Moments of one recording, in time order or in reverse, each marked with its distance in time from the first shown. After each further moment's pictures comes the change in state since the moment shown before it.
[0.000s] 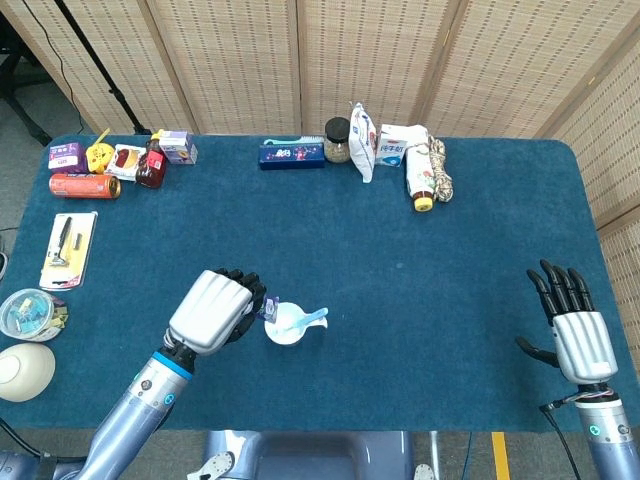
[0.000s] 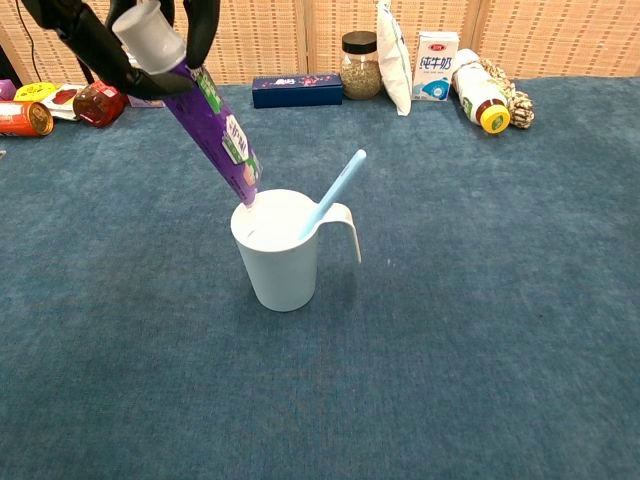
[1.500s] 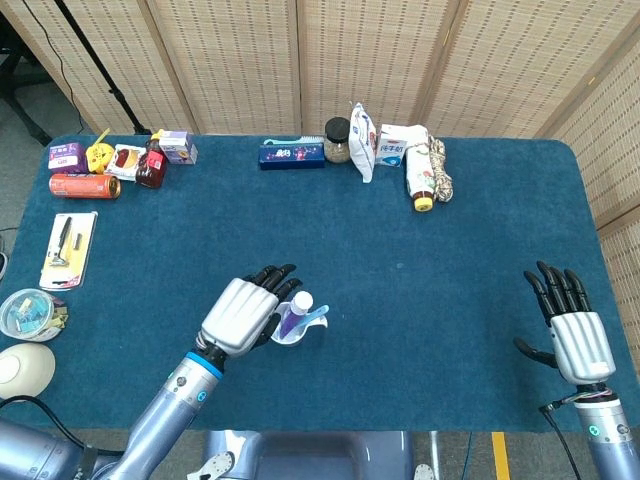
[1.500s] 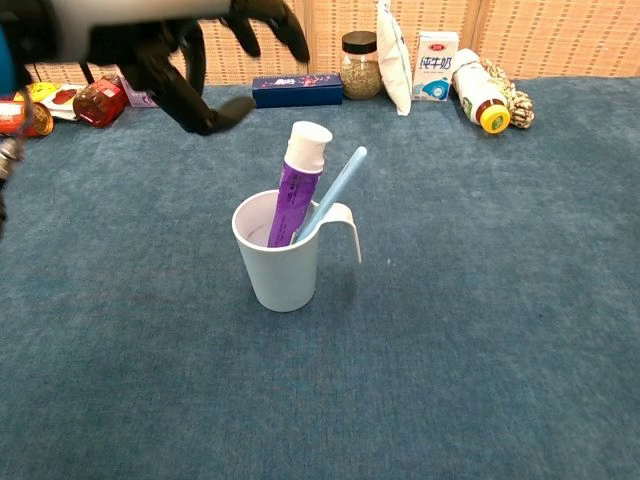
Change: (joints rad) left arm -0.092 -0.134 -0.001 0.057 -0.116 0.038 -0.004; right arm 0.002 0.002 -0.006 -0.002 -0.008 -0.011 0.012
